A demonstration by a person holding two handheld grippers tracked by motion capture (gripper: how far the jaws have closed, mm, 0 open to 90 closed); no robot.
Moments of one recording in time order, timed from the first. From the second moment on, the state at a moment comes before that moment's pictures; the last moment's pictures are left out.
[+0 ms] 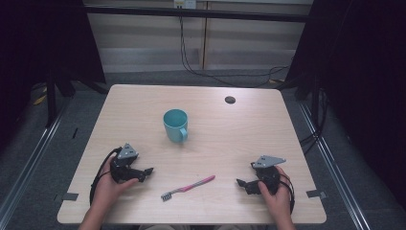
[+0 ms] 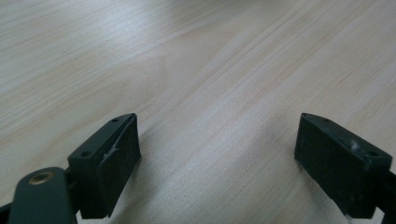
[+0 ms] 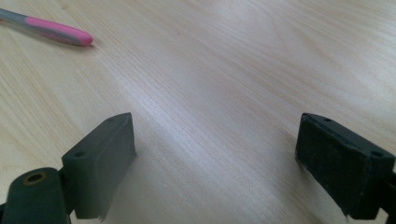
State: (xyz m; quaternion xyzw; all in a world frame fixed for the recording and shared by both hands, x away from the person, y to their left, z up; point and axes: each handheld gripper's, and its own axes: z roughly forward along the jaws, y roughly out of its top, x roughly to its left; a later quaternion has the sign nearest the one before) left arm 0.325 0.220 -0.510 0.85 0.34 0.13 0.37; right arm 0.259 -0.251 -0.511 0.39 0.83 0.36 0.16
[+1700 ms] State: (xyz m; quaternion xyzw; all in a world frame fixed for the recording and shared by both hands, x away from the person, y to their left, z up) left arm 0.333 0.155 -0.455 0.94 0.23 0.02 0.24; right arm 0.259 -0.252 -0.511 0.39 0.83 0.36 0.16
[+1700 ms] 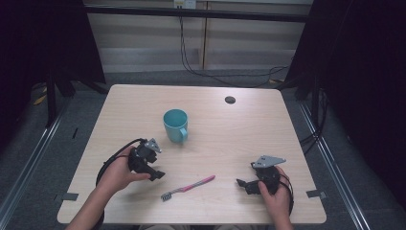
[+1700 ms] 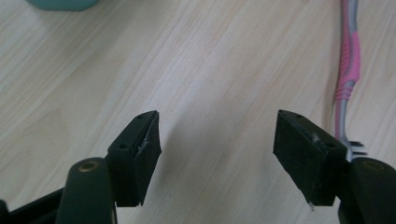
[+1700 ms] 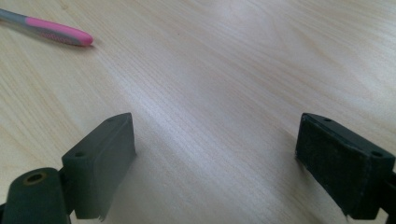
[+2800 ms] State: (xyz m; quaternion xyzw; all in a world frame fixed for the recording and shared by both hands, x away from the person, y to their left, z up) left arm 0.325 0.110 -0.450 0.96 0.18 -0.01 0.20; right arm 0.259 -0.251 -0.511 0.39 0.83 0.36 0.16
